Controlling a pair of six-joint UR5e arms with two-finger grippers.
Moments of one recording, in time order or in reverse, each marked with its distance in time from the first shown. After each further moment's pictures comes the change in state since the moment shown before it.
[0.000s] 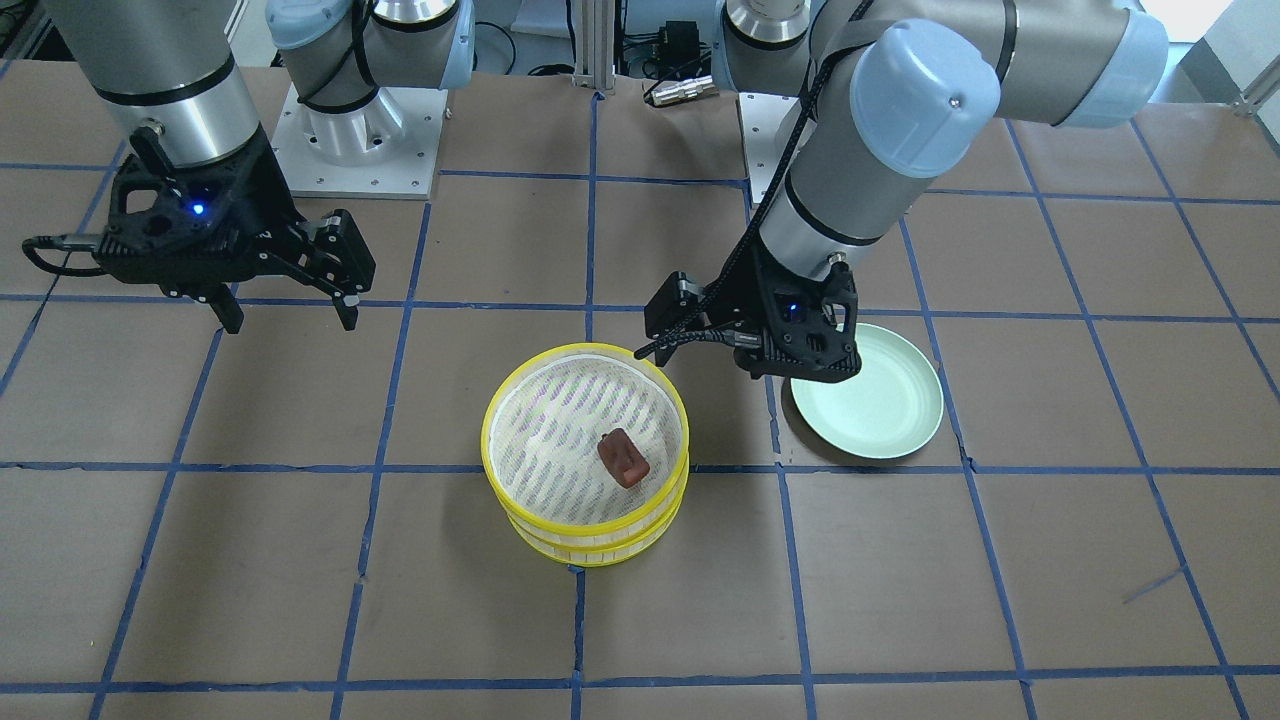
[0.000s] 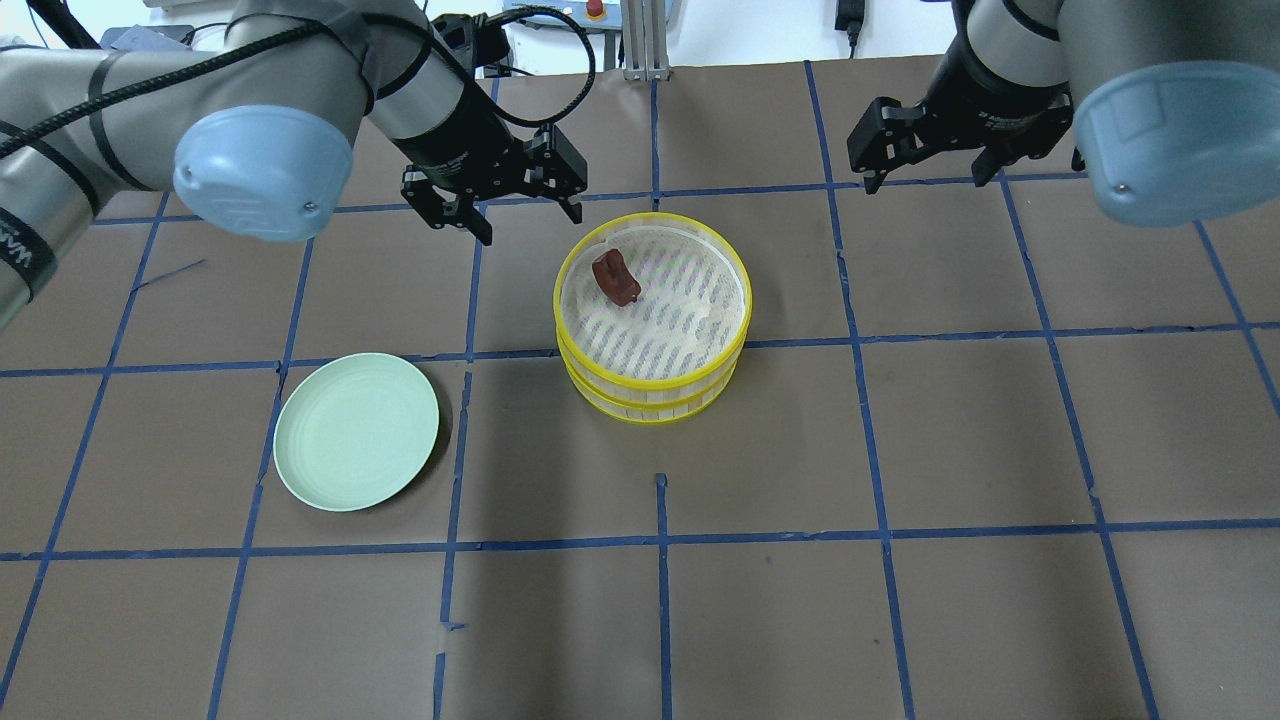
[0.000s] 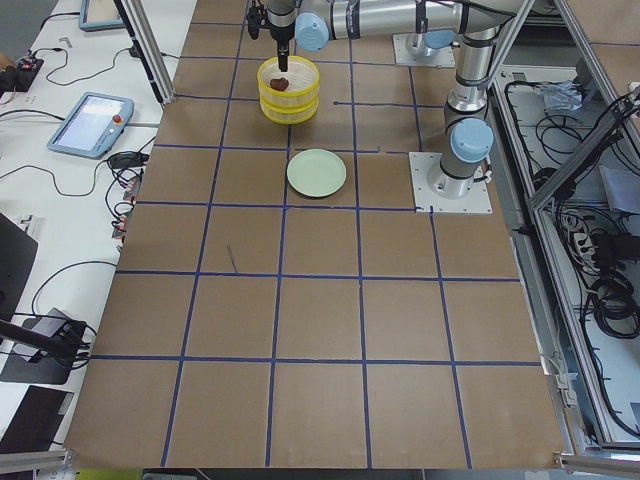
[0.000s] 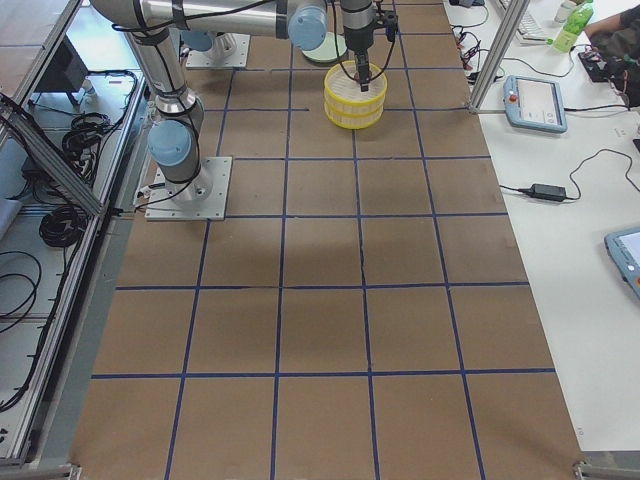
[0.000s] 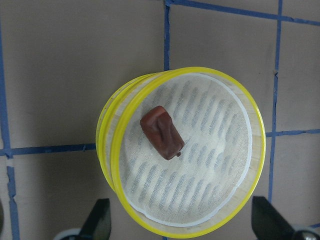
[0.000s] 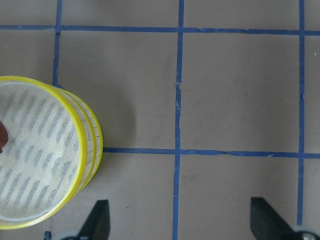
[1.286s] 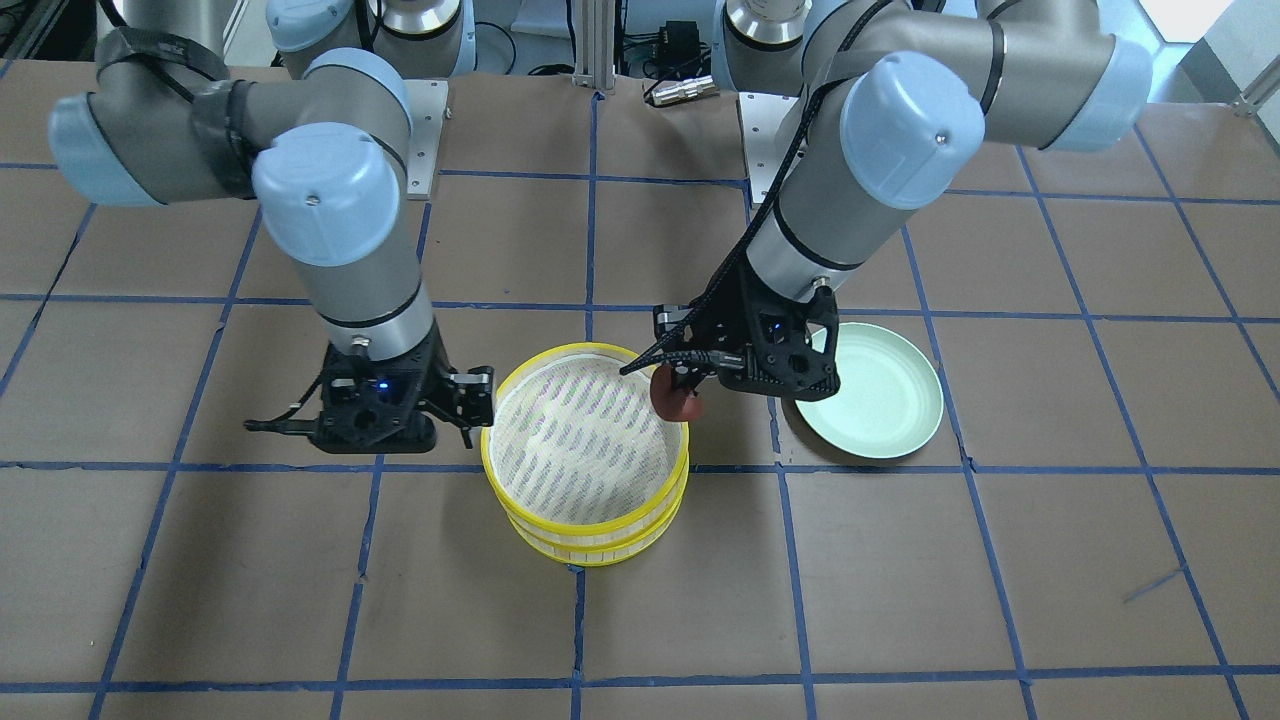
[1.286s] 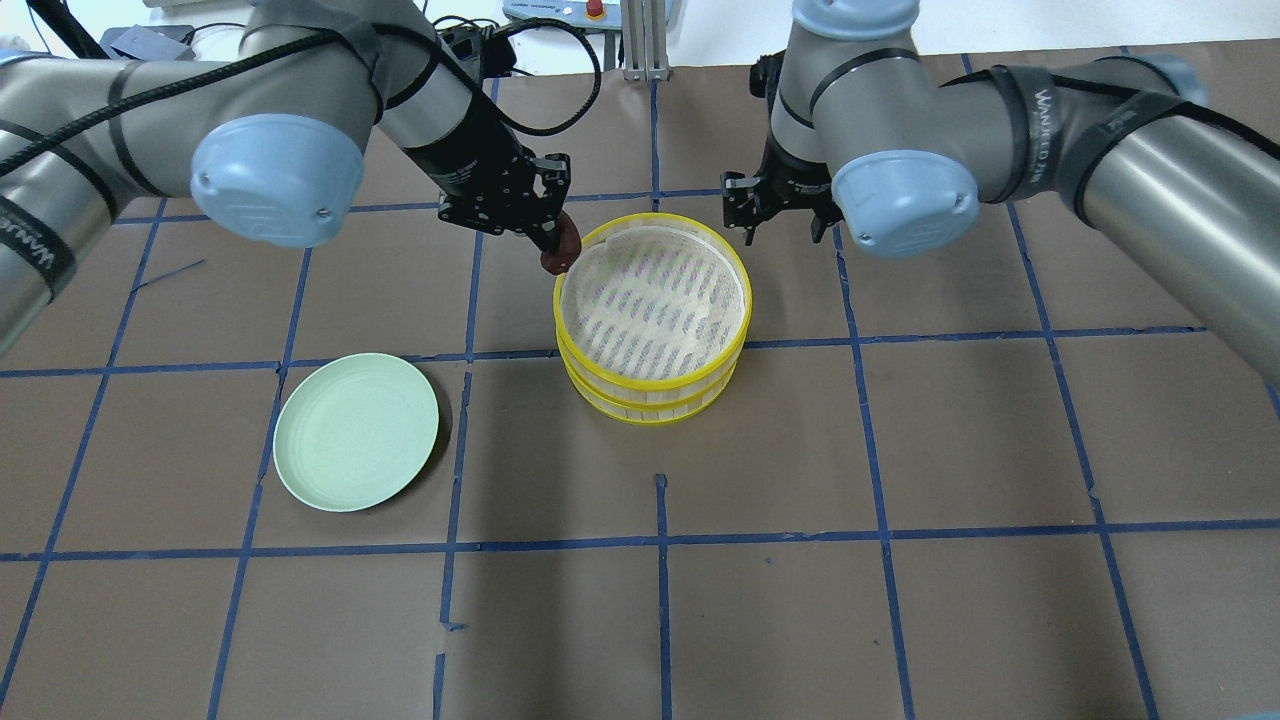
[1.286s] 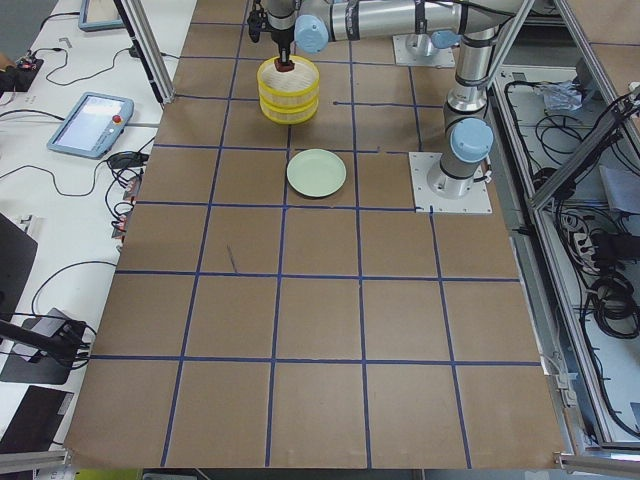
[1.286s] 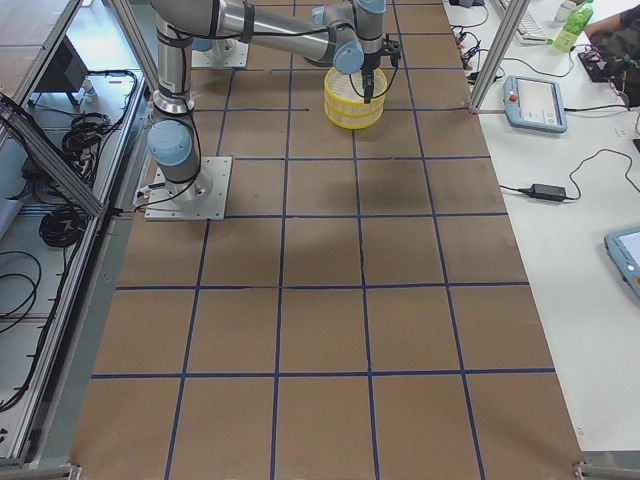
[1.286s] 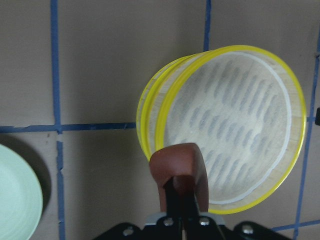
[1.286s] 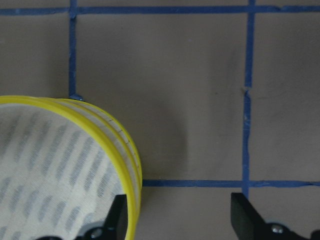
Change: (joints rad) left arm -0.015 -0.051 -0.022 0.087 -0.113 -0.038; right arm 0.118 0.248 -0.018 -0.173 -0.009 0.136
